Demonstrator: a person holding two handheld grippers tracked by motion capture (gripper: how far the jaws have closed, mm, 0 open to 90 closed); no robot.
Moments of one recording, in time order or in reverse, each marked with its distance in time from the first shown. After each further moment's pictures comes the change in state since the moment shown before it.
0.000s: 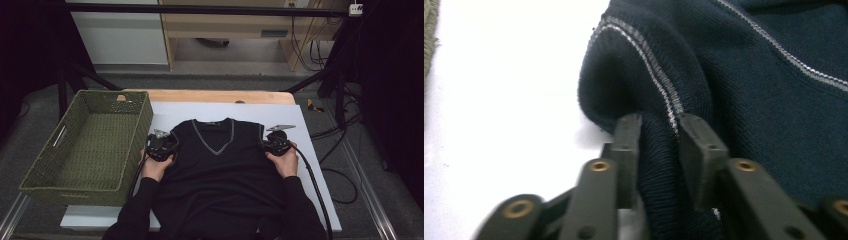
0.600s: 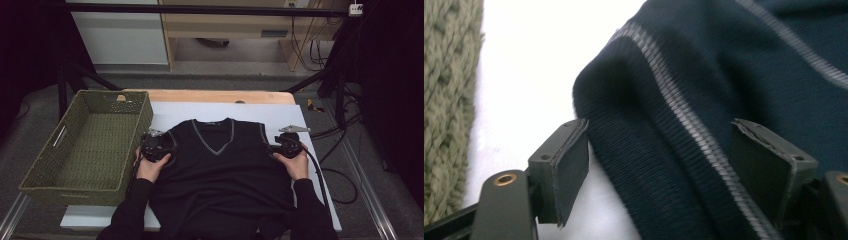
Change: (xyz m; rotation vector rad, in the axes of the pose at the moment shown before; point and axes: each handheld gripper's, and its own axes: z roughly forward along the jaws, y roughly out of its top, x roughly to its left) left arm 0.010 -0.002 -0.002 0.021 0.069 -0.034; right arm -0.021 -0.013 -0.020 -0.105 -0.029 0.038
